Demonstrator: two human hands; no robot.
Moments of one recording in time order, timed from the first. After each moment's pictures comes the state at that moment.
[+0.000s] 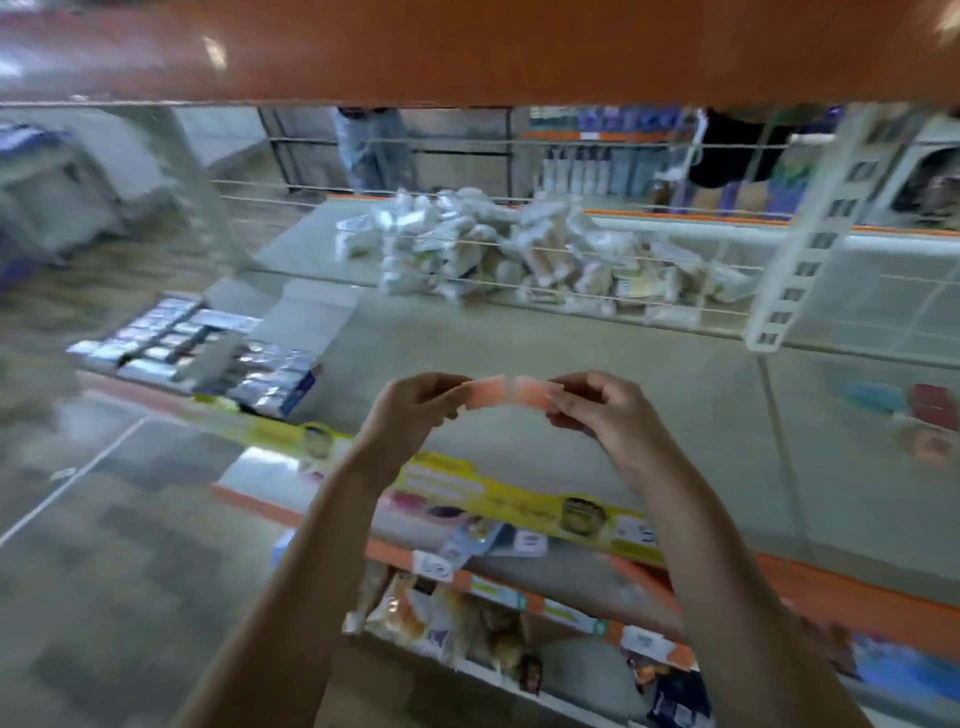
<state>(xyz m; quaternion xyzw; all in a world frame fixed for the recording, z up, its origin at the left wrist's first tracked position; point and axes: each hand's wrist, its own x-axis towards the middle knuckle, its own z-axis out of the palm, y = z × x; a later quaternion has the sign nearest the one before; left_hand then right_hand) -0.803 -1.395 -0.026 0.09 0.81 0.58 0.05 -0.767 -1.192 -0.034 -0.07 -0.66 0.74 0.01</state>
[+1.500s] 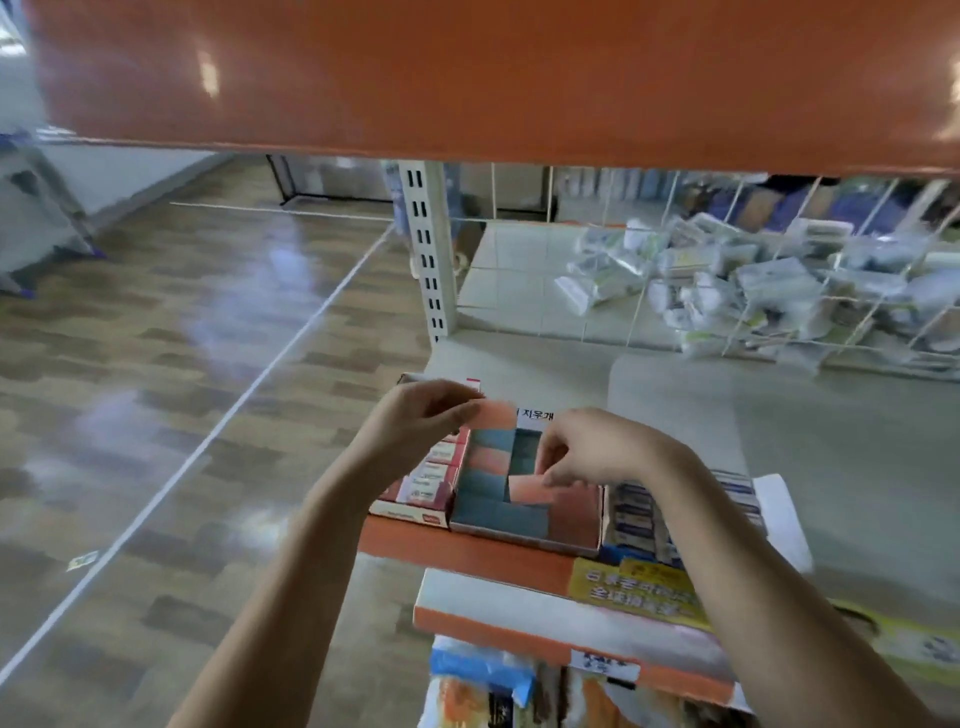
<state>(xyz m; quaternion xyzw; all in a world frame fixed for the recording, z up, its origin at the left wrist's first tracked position) -1.077 -1.833 -0.014 0.24 0.85 0.46 0.07 -1.029 -1.633 -0.007 0.04 -0.95 0.23 -0.23</state>
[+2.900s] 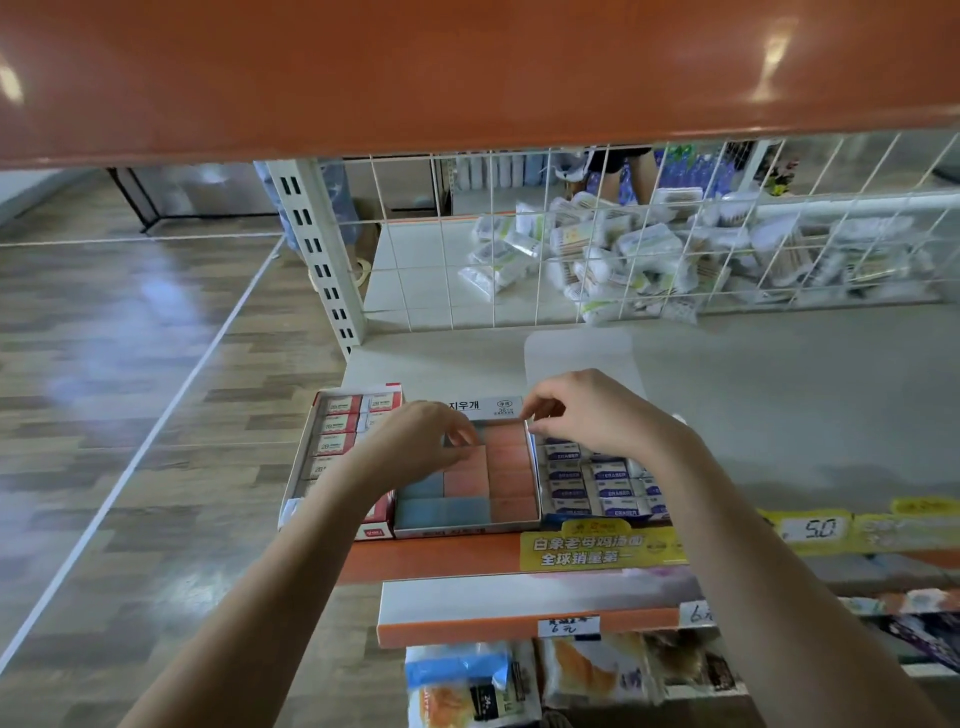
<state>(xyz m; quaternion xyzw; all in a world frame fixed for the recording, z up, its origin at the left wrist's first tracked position) -1.088 -1.775 -0.027 0.44 0.88 0.12 0.15 -0.988 -1.589 -0.004 -0.05 -0.95 0.30 -0.06</state>
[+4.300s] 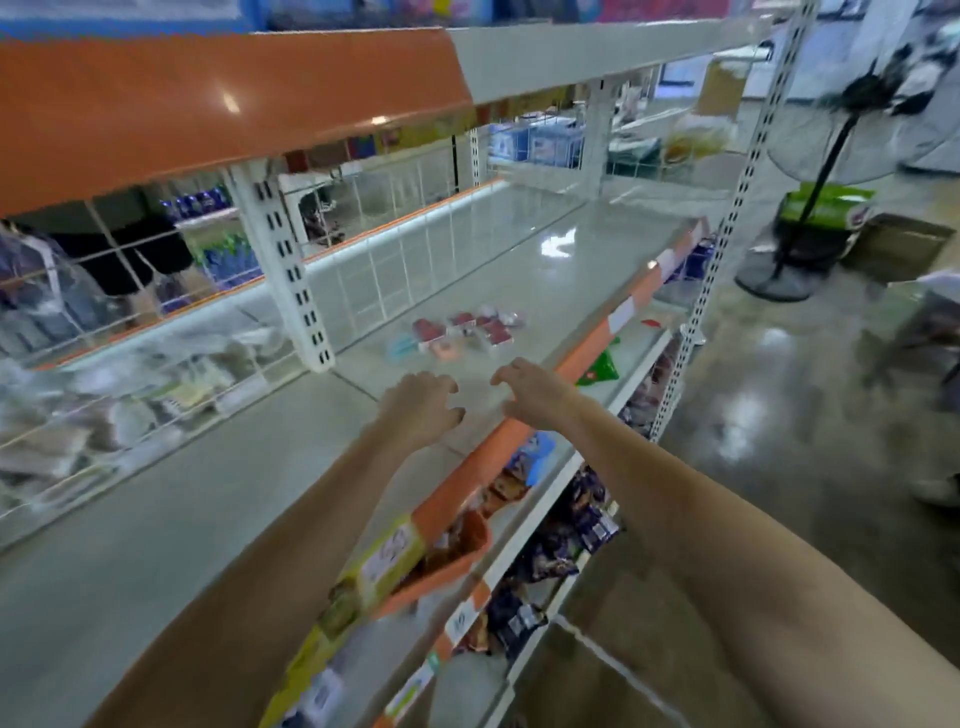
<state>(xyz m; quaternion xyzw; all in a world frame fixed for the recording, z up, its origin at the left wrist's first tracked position) -0.765 -1.089 -0.053 0.67 0.73 0.03 0.07 -0.603 -1.032 -0.052 -0.47 -0.87 0.13 0.02</state>
